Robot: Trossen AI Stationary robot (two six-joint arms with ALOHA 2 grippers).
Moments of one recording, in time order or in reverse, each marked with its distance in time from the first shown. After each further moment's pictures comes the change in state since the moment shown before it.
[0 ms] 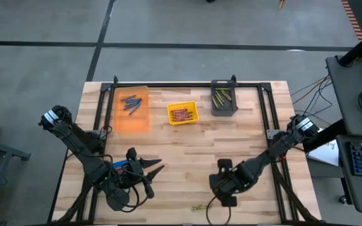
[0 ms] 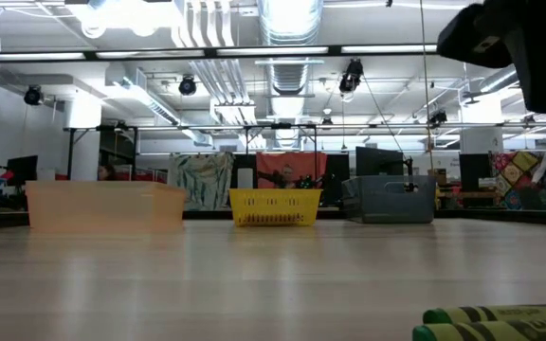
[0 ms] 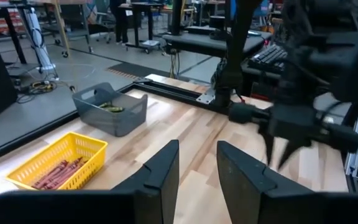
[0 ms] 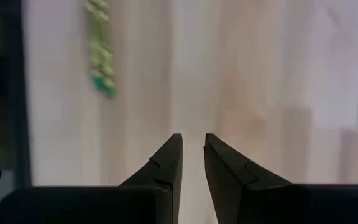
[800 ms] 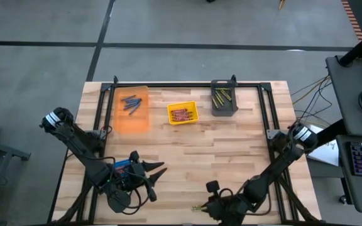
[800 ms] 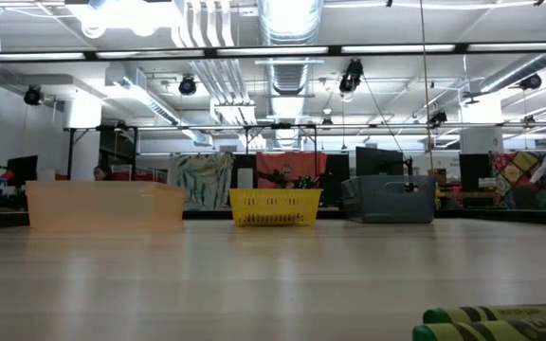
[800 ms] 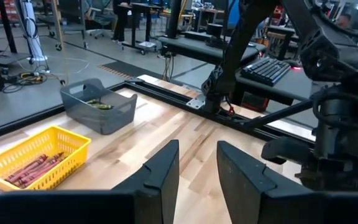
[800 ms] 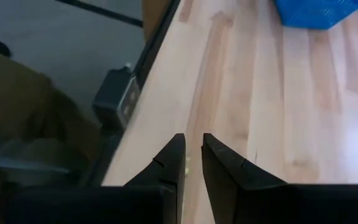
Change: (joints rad) left arm 0.000 0.037 0.000 0.110 -0.004 -0.023; right arm 0.180 0.095 -0.055 0.677 0.352 -0.285
